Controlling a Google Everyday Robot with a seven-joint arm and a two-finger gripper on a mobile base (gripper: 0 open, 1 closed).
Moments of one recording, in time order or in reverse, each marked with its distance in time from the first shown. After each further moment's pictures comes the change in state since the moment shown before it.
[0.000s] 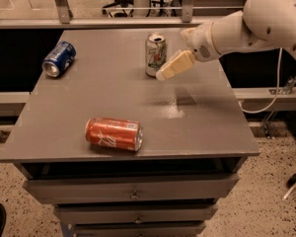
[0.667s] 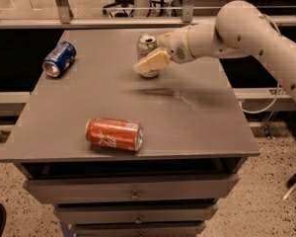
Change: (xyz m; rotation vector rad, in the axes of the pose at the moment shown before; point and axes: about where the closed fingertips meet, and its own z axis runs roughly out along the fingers) arm -0.027 0.005 0.062 -0.046 -0.121 0.051
